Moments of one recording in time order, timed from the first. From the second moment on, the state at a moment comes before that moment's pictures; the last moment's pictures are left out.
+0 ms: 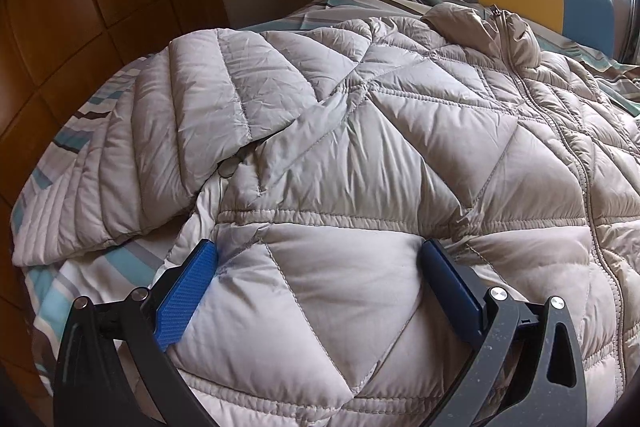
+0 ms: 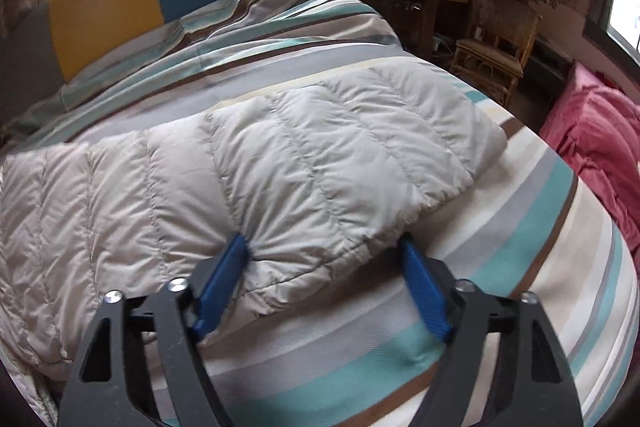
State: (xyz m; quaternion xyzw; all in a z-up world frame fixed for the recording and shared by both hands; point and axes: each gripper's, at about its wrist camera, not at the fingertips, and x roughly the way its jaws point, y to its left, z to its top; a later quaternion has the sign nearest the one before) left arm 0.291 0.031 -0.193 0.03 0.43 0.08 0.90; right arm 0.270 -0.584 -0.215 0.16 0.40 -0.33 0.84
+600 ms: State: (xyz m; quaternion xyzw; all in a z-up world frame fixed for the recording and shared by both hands) left arm 0.291 0.031 -0.193 0.02 0.43 0.08 0.90; right arm 0.288 -0.534 -0.208 0.01 0.40 -0.35 0.85
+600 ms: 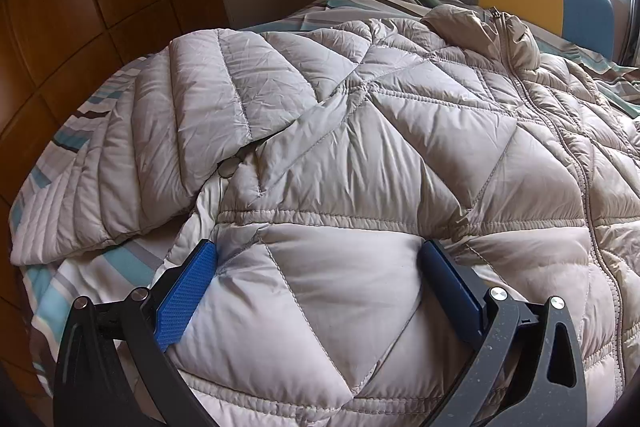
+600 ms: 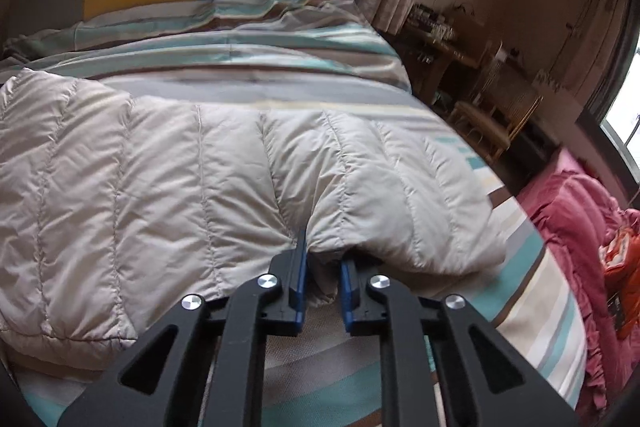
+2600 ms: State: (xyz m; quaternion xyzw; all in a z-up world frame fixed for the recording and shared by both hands) left arm 0.289 0.026 -0.192 0.04 0.42 0.10 0.90; right arm 0.286 -0.376 -0.164 0.16 0.34 -0.13 0.92
